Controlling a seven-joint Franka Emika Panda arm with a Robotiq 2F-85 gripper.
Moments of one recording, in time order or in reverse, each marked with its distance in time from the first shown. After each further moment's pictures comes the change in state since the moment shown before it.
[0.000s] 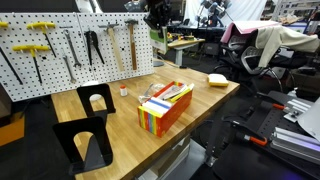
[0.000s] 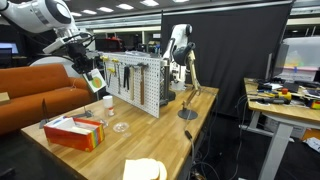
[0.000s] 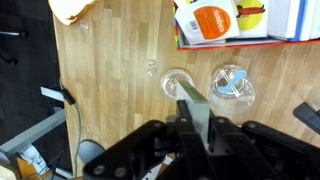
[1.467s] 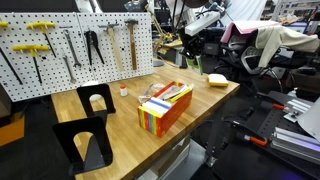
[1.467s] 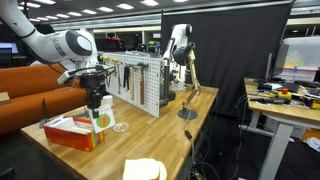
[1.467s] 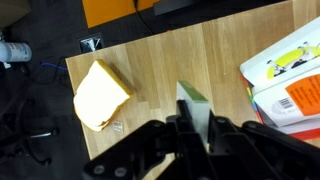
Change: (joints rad) arm -0.186 0.074 -0.056 -0.237 0.033 0.075 0.140
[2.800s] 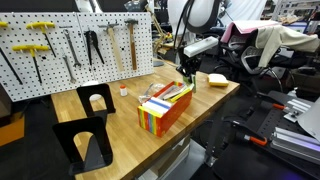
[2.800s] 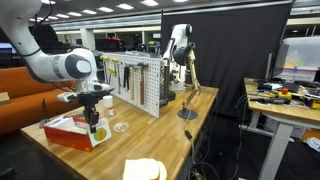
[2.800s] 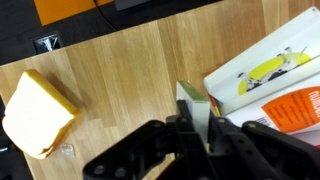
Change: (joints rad) arm 0.004 0.129 -0.013 -0.080 0.083 0.310 -0.001
